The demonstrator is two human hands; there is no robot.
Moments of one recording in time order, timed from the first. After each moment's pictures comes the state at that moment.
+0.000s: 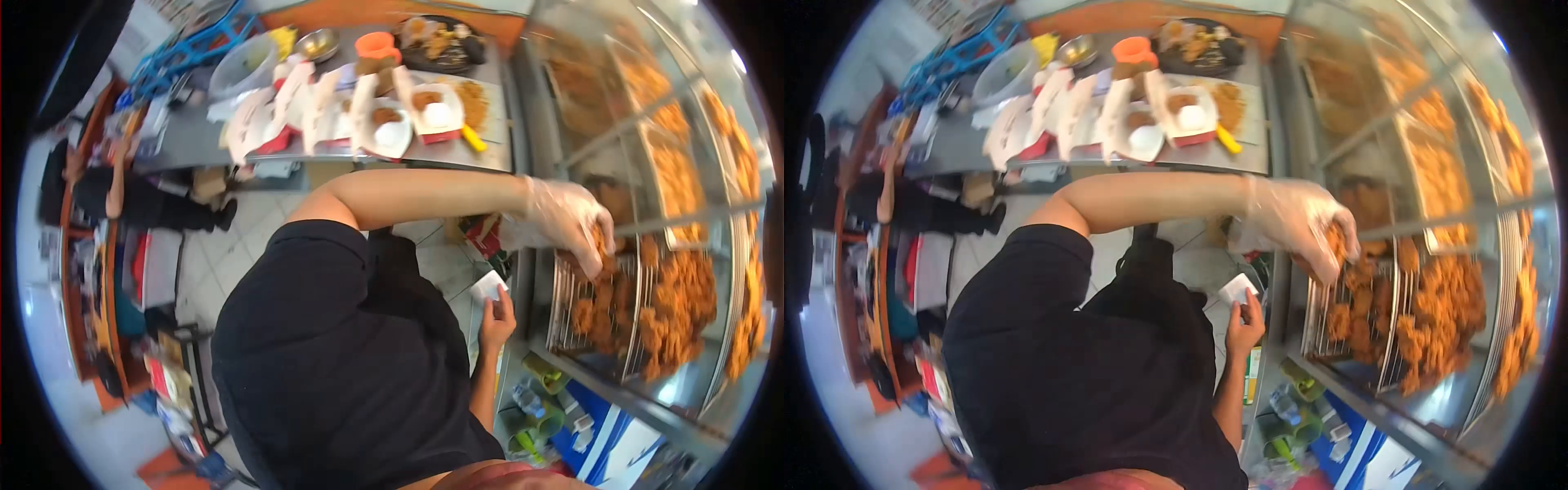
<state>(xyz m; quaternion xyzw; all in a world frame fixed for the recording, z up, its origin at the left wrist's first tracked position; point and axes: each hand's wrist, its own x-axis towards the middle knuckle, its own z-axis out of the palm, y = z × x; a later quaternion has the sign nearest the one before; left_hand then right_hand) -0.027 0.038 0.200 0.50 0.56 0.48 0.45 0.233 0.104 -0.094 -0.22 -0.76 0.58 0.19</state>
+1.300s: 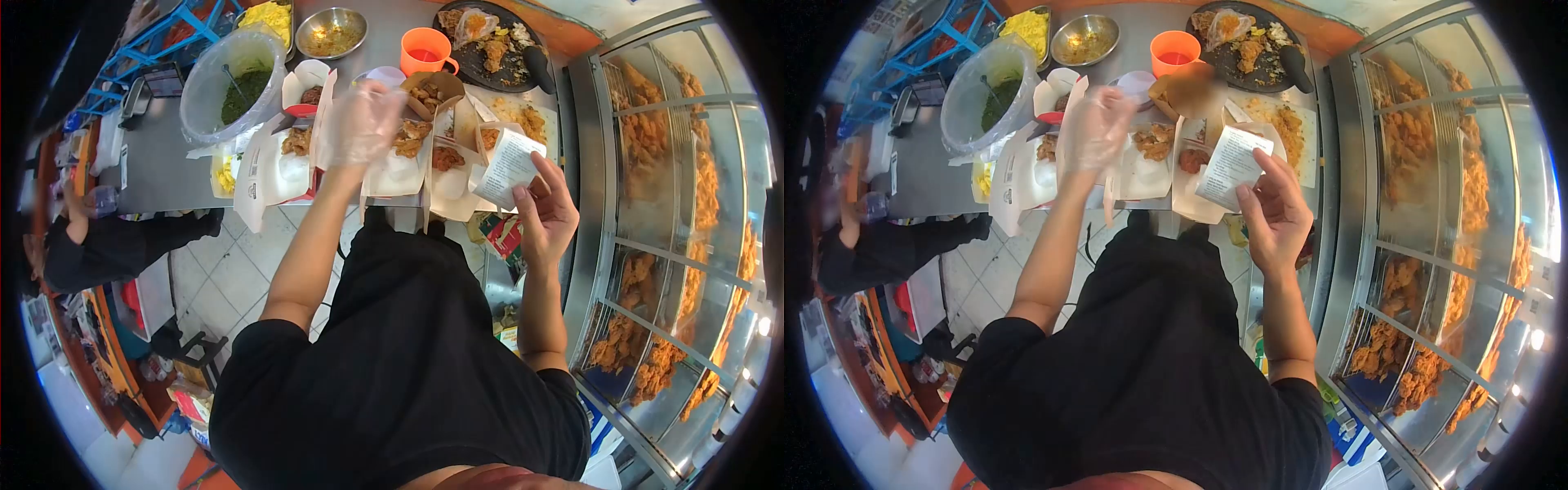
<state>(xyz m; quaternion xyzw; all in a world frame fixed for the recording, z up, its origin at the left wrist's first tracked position) -0.366 -0.352 0.027 0.00 0.89 0.46 -0.02 -0.220 -0.108 0.109 0.01 -0.73 0.66 0.16</state>
